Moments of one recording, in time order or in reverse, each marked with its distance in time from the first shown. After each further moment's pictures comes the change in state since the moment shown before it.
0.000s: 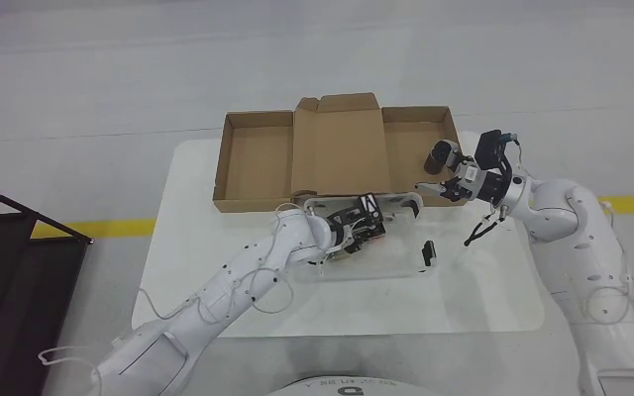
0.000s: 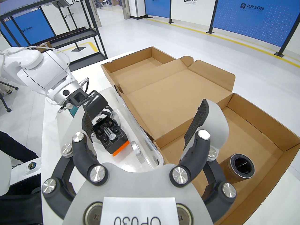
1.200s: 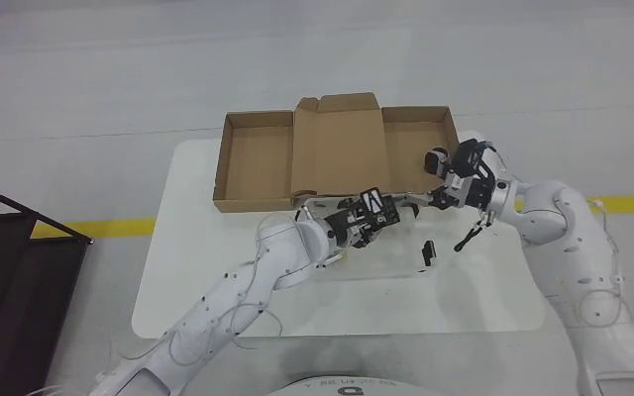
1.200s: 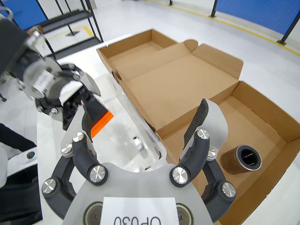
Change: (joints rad) left arm 0.172 0.061 -0.127 -0.395 0.208 0.062 0.036; right arm -0.010 0.002 -0.052 -0.048 -0.041 0.082 0.111
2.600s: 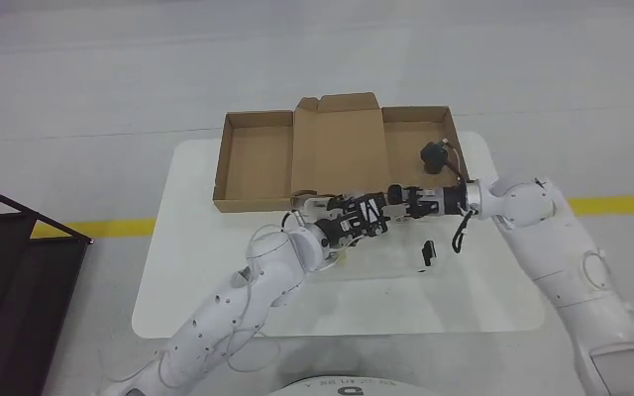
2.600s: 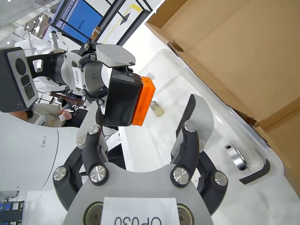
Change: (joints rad) left arm 0.081 0.017 -0.041 -0.118 0.222 -0.019 -0.027; right arm 0.169 0.031 -0.253 0.100 0.826 0.250 0.650
